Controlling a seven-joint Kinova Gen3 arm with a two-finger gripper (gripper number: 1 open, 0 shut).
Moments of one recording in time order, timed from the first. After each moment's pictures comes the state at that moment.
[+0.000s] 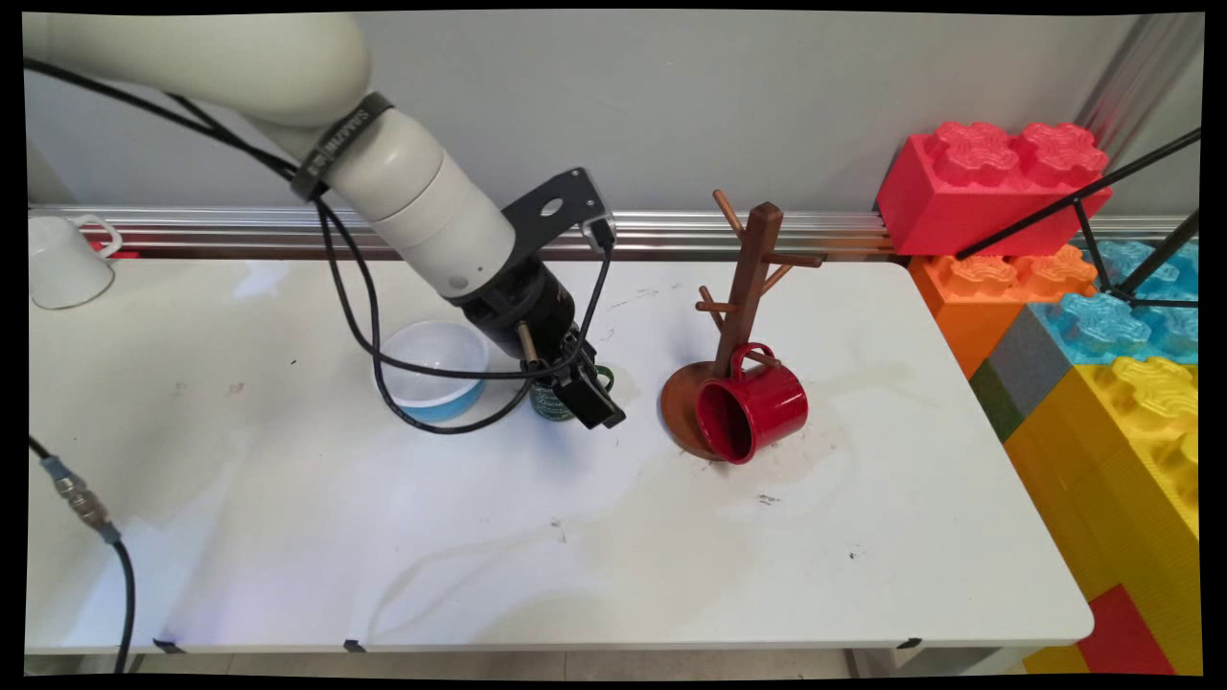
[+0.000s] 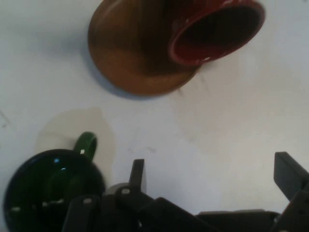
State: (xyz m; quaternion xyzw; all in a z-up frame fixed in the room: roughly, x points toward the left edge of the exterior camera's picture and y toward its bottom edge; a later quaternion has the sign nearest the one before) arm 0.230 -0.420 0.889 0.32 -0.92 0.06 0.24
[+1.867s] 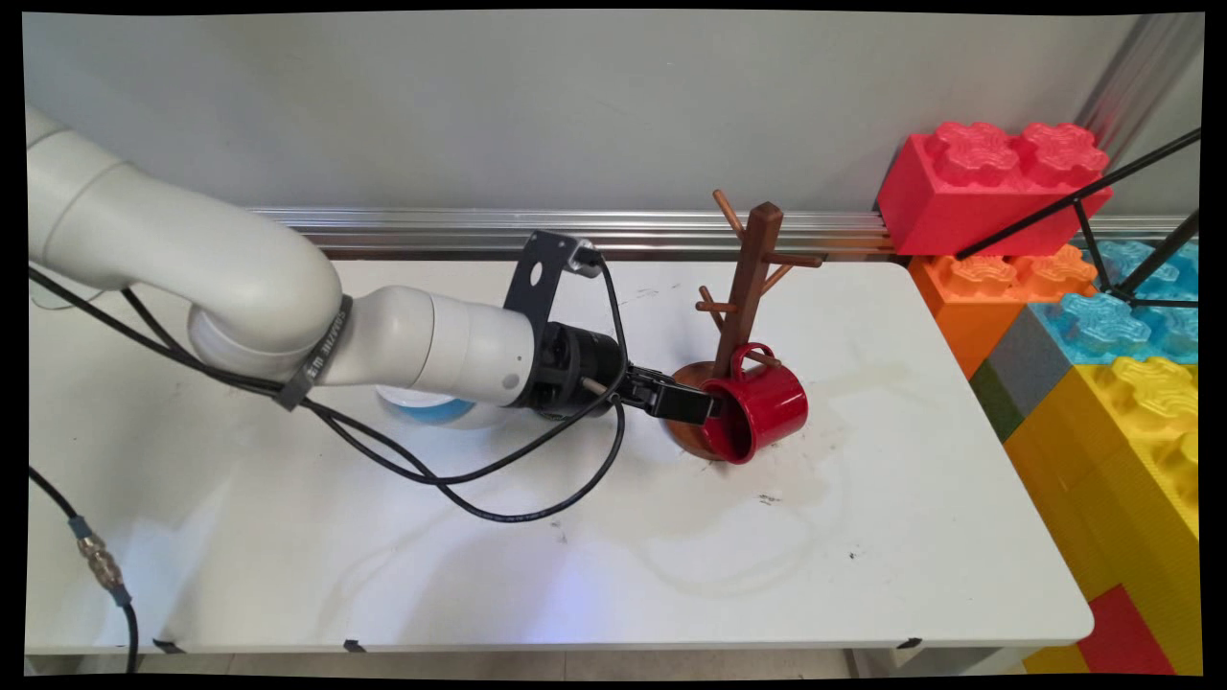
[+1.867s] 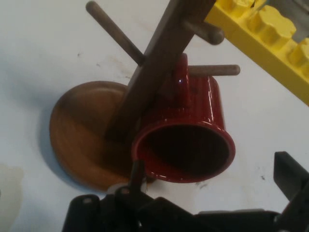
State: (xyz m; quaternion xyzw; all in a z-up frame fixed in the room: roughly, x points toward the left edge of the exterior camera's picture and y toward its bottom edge) arm 0.207 -0.370 0.803 0.51 -0.73 0.06 0.46
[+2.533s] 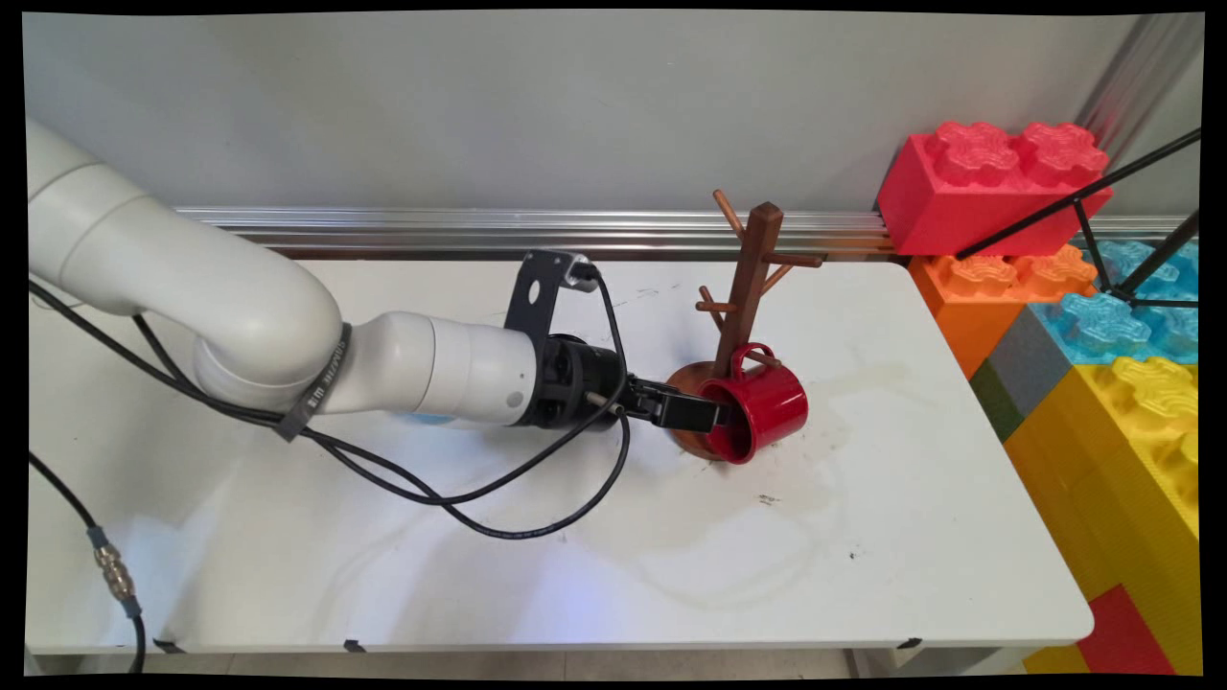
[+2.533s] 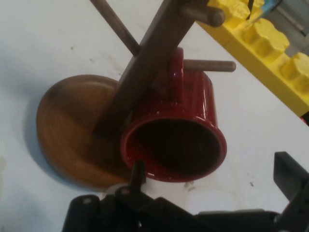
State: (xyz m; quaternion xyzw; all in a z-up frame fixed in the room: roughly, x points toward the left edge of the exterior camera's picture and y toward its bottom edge) arm 0.202 -0.361 0.790 0.52 -0.70 0.04 0.48
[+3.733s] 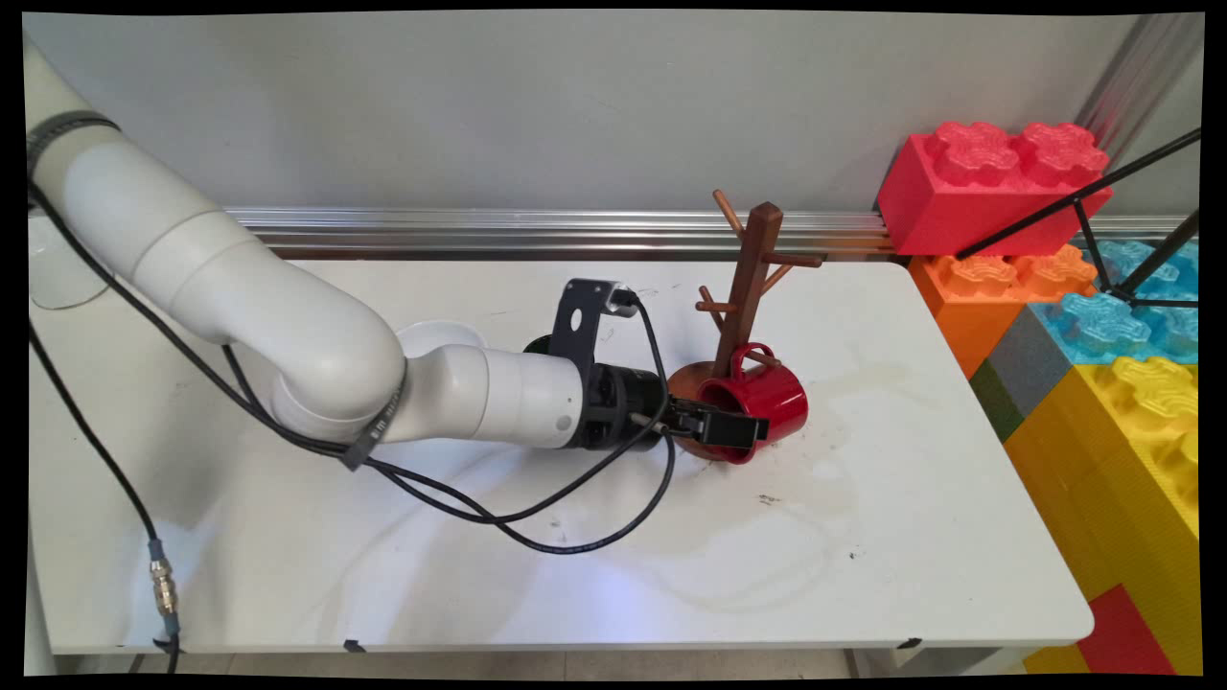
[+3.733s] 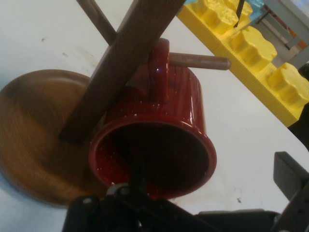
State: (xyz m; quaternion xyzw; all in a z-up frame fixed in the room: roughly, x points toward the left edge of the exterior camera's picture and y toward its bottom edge) arm 0.171 -0.373 0.758 0.53 -0.69 0.02 0.50
